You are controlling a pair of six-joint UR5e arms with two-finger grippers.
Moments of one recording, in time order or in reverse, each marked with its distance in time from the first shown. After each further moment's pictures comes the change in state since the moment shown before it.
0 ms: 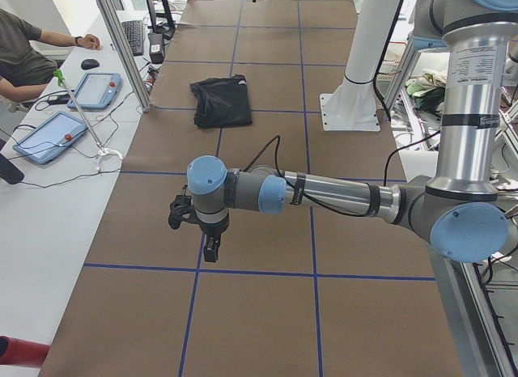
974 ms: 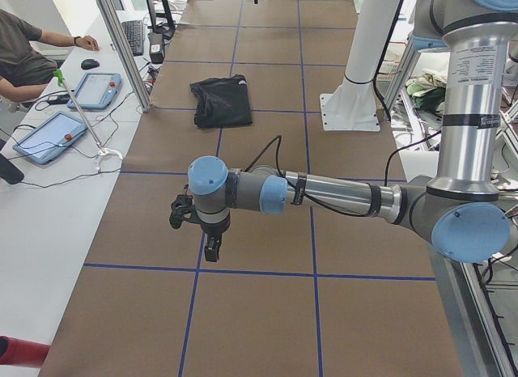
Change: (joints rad) left arm 0.000 0.008 -0.004 0.000 -0.013 0.008; right arm 0.000 -0.011 -0.004 -0.003 0.049 -0.030
